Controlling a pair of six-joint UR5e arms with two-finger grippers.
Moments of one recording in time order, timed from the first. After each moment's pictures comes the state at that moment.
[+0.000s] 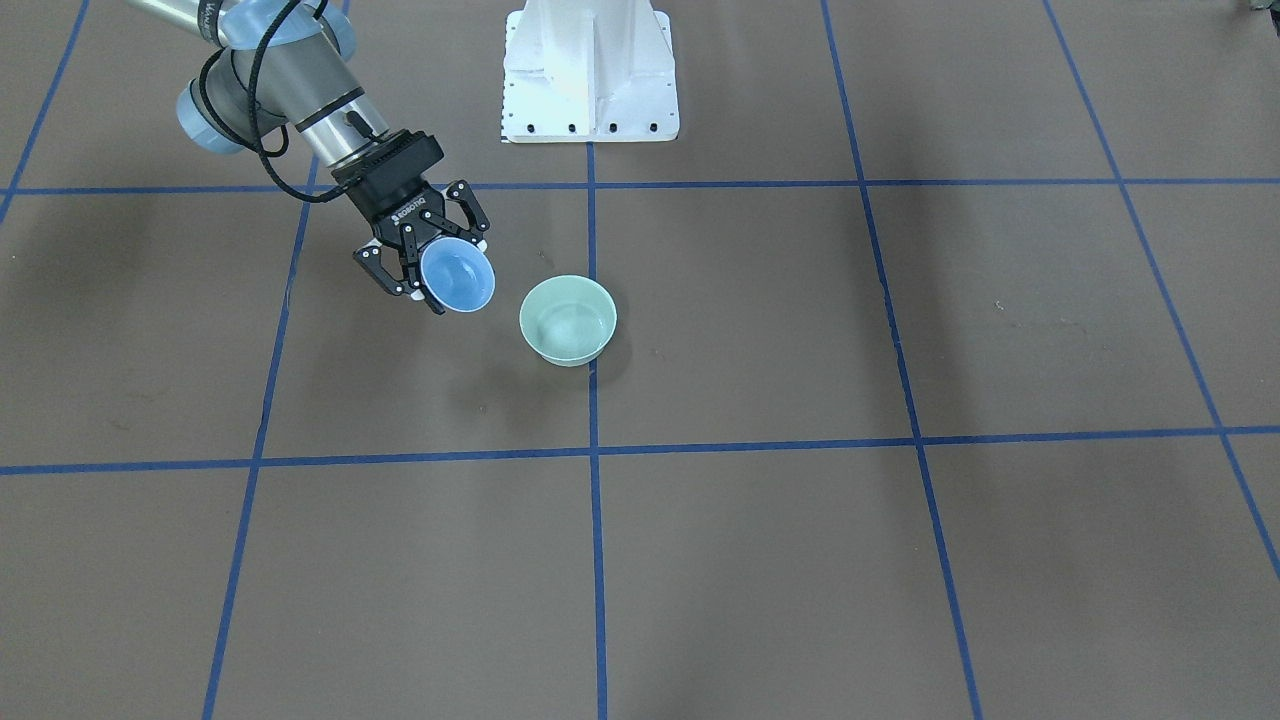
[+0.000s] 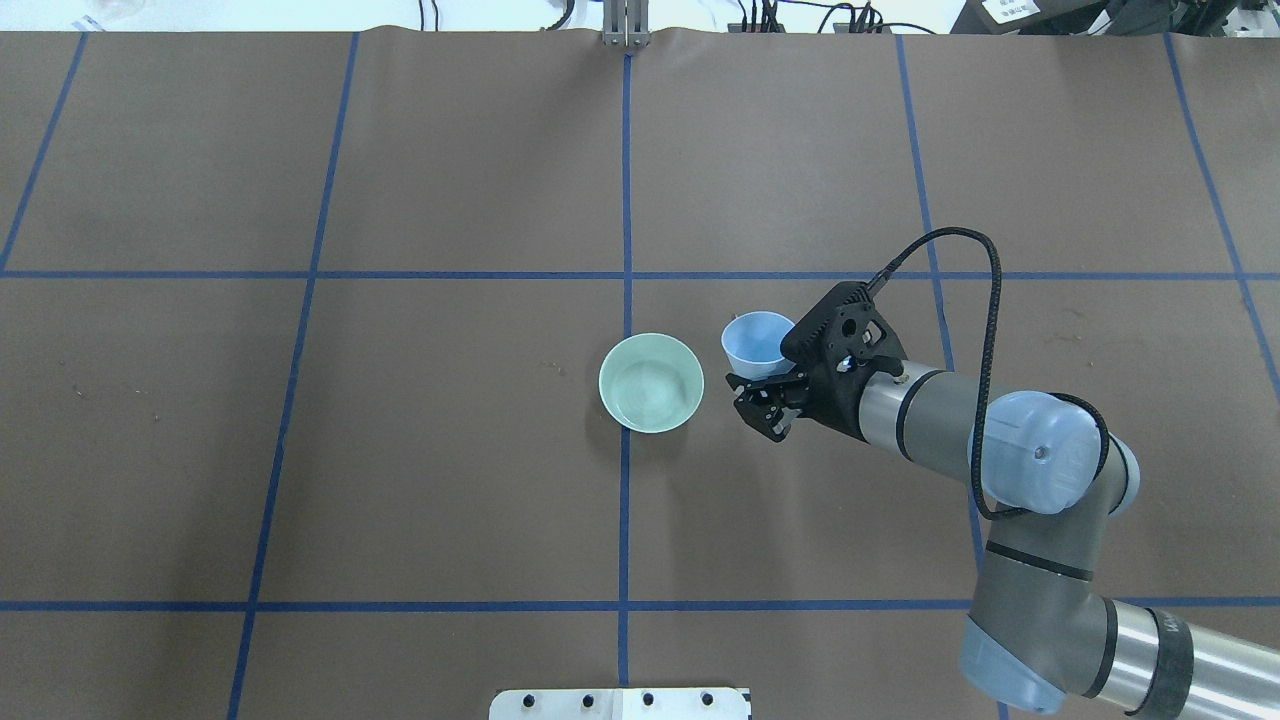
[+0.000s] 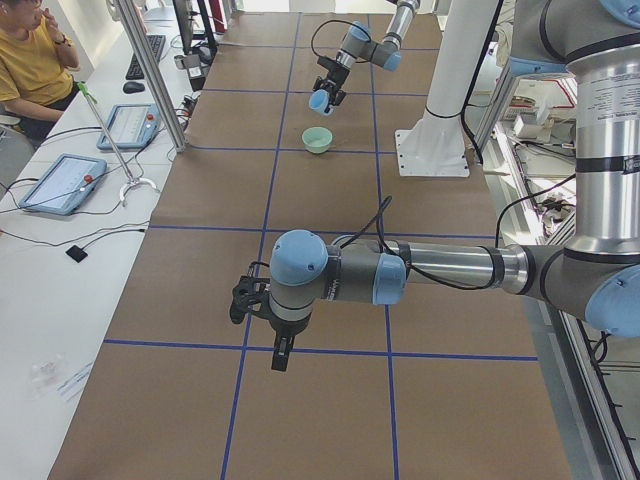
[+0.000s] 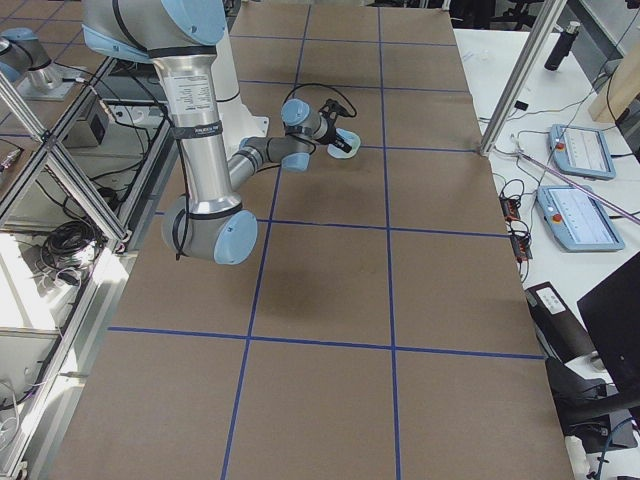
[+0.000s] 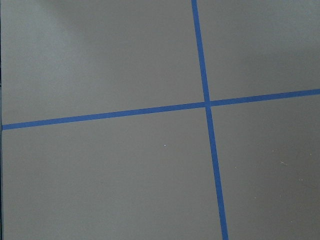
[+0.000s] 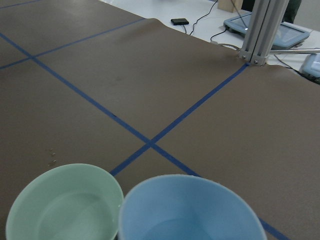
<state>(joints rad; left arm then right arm) -1.70 -1.46 -1.74 -1.61 -2.32 0.13 0.40 -1.27 1.82 -0.82 1.47 0.54</state>
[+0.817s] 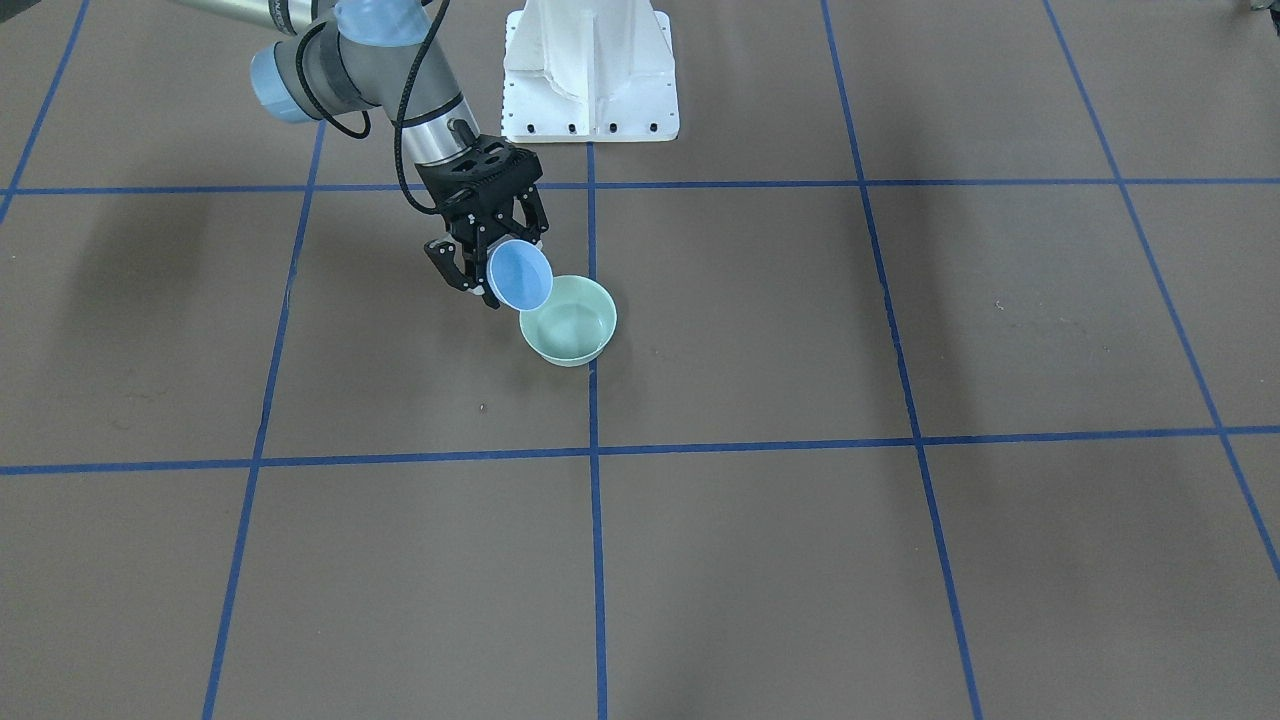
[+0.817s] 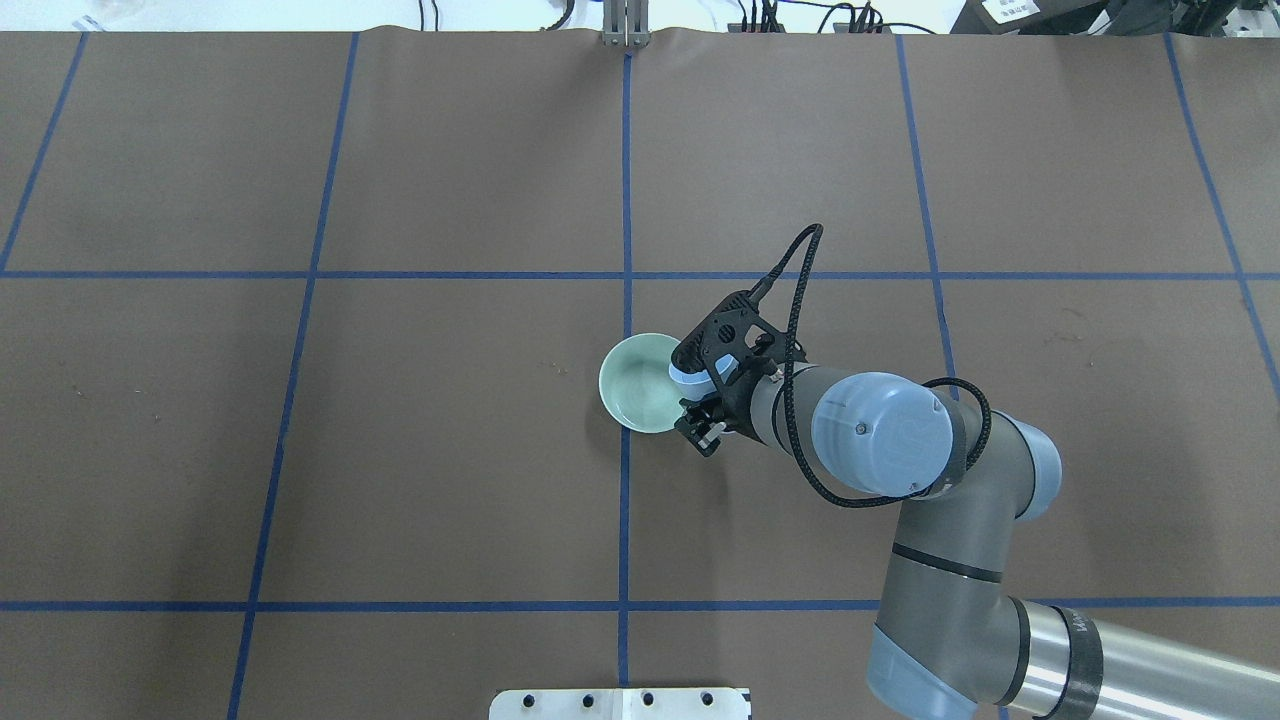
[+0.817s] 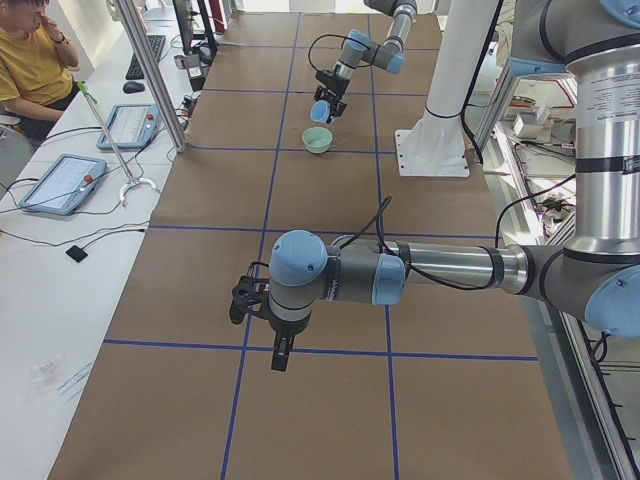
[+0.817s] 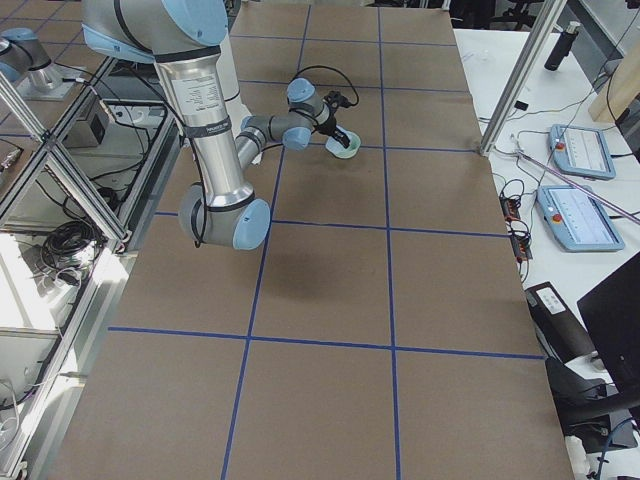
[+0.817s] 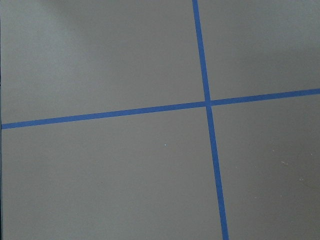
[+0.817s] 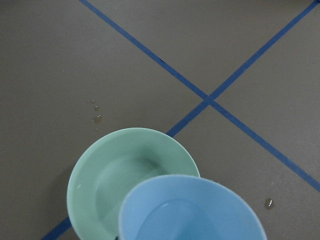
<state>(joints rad) -1.70 -1.46 -1.74 -1.61 -2.32 0.13 0.38 -1.15 1.83 -1.14 1.48 0.52</state>
